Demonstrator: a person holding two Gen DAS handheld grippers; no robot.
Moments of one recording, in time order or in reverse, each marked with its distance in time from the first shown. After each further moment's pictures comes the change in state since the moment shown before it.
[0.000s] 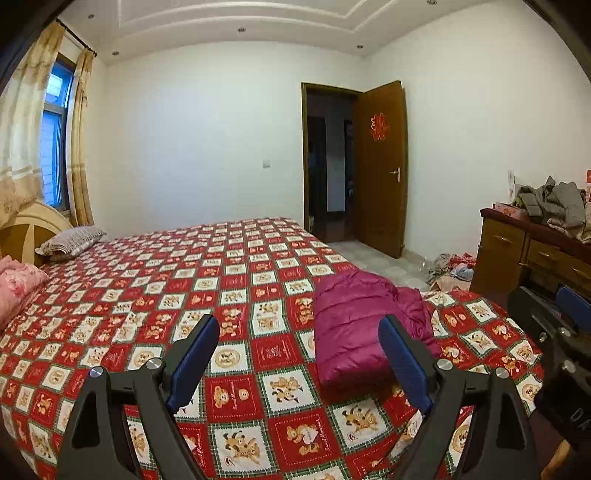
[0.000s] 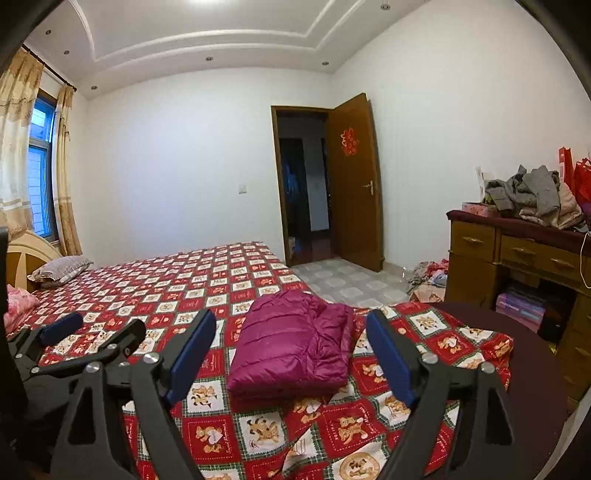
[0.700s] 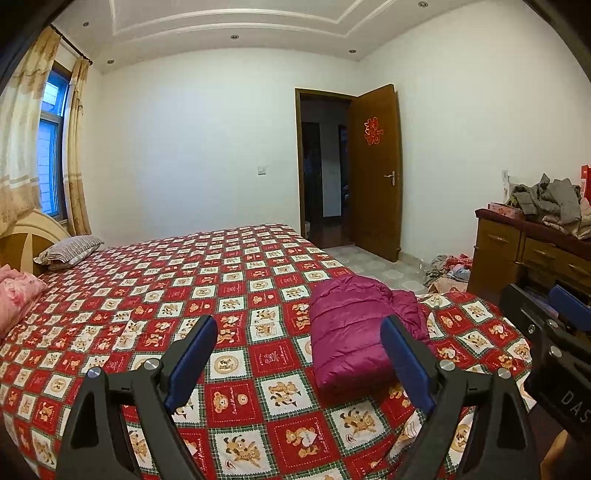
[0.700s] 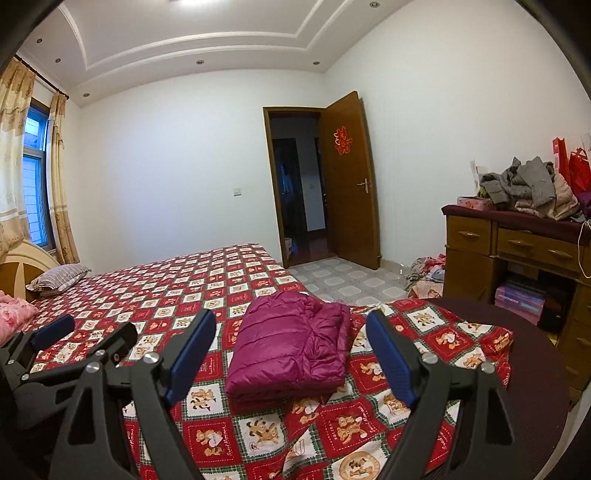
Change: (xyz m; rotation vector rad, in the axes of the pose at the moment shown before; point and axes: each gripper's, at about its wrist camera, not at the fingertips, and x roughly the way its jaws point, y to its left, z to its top) left arm -0.007 -0.007 0.000 0.023 -0.017 -0.011; right arm -0.001 -0.009 -0.001 0.033 0.001 -0.002
